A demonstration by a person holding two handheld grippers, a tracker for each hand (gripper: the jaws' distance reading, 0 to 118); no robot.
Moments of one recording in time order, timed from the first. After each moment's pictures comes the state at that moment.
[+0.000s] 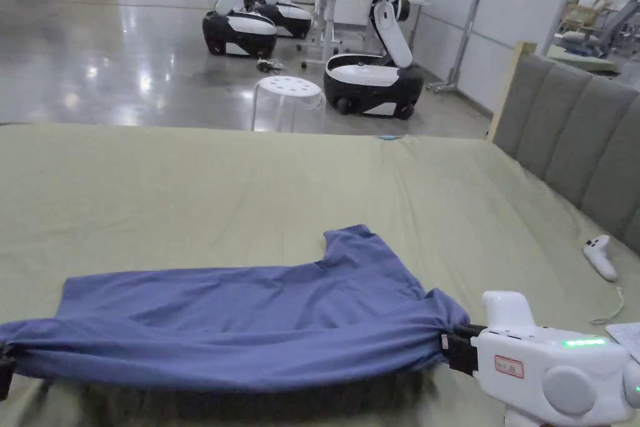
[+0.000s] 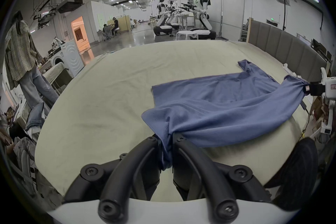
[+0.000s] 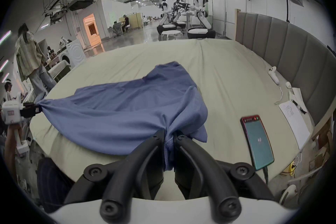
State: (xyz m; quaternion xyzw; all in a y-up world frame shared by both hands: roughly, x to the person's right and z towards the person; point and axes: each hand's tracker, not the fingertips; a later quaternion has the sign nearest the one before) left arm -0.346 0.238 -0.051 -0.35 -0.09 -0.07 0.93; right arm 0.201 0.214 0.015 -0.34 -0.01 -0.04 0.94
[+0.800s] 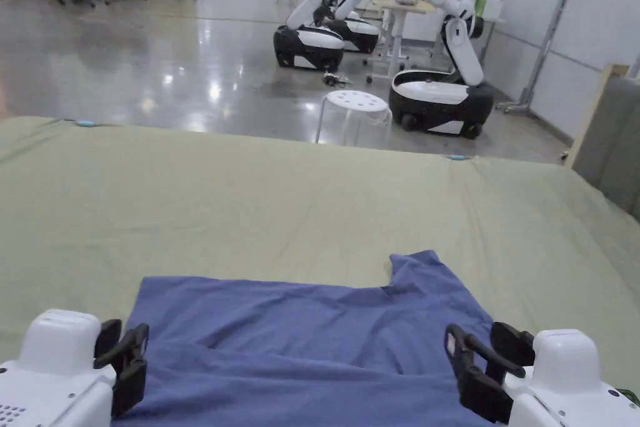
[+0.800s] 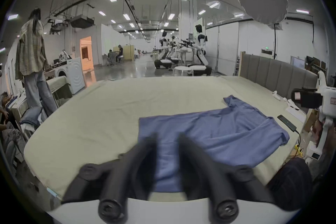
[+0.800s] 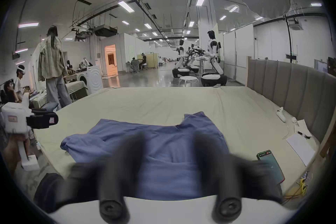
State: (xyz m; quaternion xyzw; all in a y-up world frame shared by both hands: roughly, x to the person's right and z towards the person) left arm -0.306 0.235 -0.004 -0.20 -0.10 -0.01 0.97; right arm 0.097 0.243 0.044 -0.14 0.03 -0.01 0.99
